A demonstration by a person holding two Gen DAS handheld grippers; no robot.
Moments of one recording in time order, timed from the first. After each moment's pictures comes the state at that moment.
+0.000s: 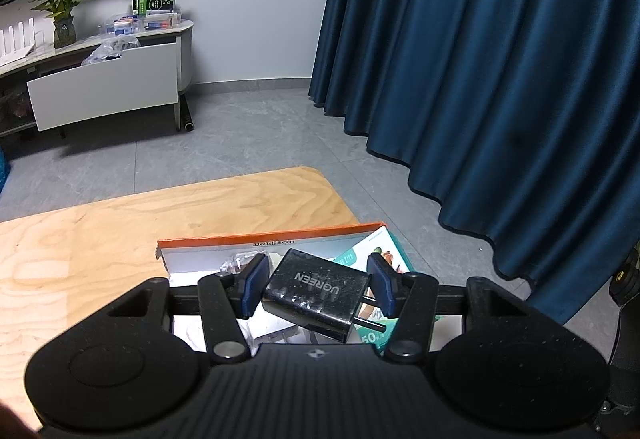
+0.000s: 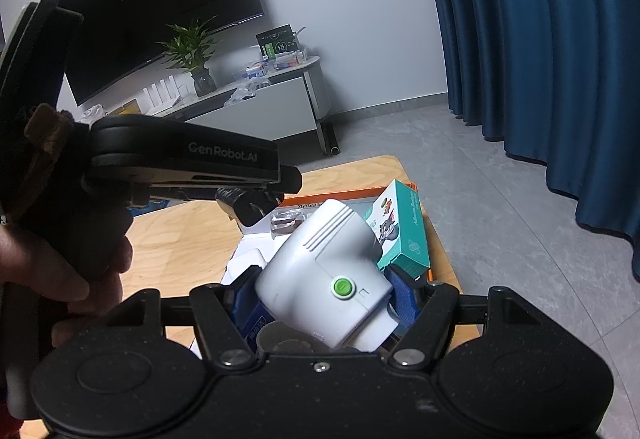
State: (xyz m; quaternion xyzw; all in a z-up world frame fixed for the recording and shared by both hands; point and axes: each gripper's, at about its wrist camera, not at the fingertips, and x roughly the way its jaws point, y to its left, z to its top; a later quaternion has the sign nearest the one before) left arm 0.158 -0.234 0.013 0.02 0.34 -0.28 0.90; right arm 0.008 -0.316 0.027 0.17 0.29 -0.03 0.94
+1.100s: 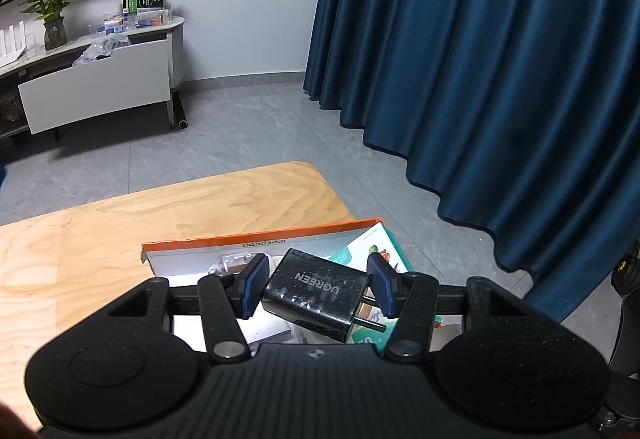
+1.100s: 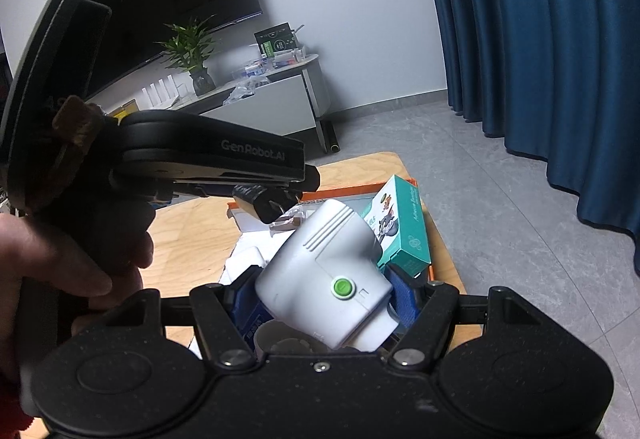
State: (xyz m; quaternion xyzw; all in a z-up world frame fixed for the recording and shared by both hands) left arm 0.166 -0.242 0.010 0.04 0.34 -0.28 0.89; right arm 0.010 -0.317 0.026 0.17 0.29 -0.03 0.94
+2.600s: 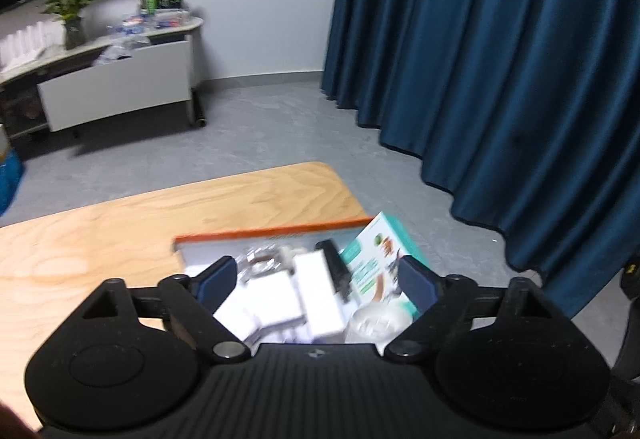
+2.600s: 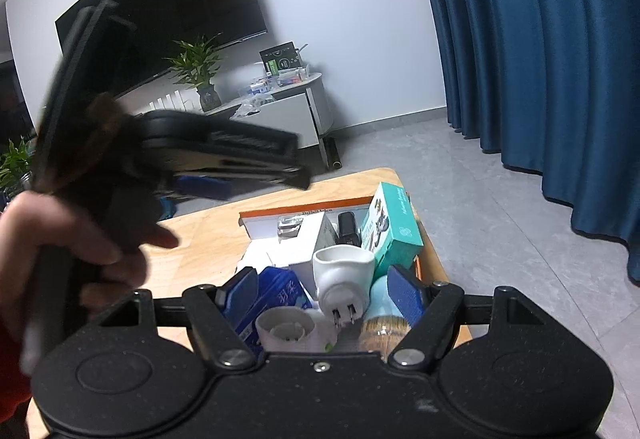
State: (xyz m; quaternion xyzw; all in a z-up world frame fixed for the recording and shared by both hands) left arm 0.142 -0.227 0.029 0.04 0.35 -0.25 0.90; right arm -0.036 -0.312 0.043 0.17 0.27 -0.03 0.95
